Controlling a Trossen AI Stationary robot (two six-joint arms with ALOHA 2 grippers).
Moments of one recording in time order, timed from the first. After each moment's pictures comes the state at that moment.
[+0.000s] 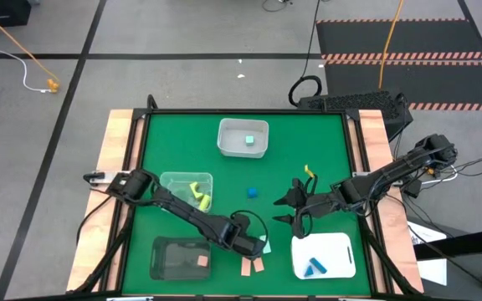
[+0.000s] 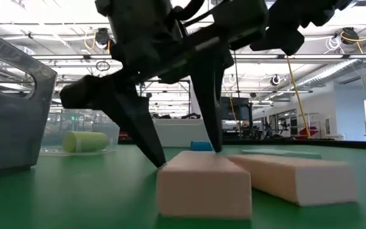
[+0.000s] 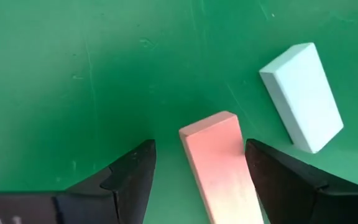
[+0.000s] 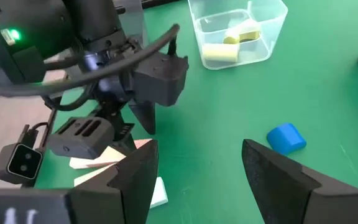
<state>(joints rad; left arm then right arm) -0.43 2.20 1.66 -0.69 -0.13 -1.62 0.41 1.23 0.73 -0.09 0.28 0.48</state>
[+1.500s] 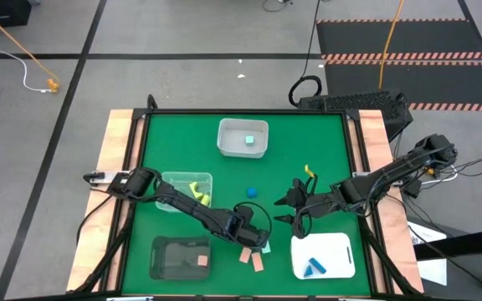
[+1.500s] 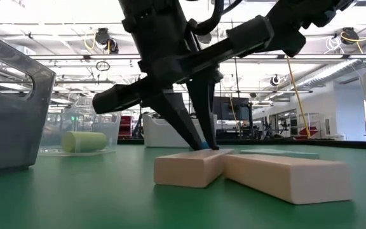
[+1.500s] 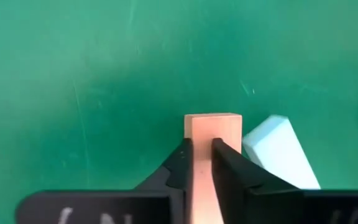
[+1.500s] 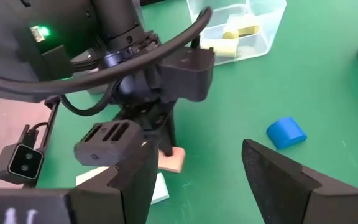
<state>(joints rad) -0.37 2.22 1.66 -0.69 -0.21 -1.58 0.41 1.23 0.73 -0.11 0.28 0.50</state>
